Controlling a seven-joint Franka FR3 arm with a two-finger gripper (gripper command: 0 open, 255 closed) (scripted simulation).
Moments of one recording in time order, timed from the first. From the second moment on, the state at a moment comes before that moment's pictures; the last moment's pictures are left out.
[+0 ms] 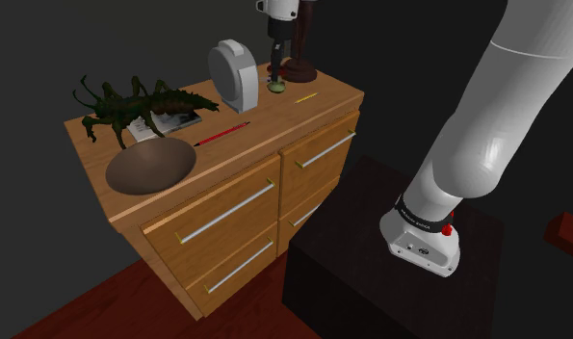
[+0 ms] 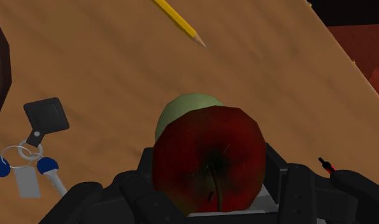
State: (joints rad) arm 0.08 0.08 -0.25 -1.93 0.15 2.00 -0.81
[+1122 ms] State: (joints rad) arm 0.10 0.03 -0.23 -1.78 0.12 1.80 -0.76
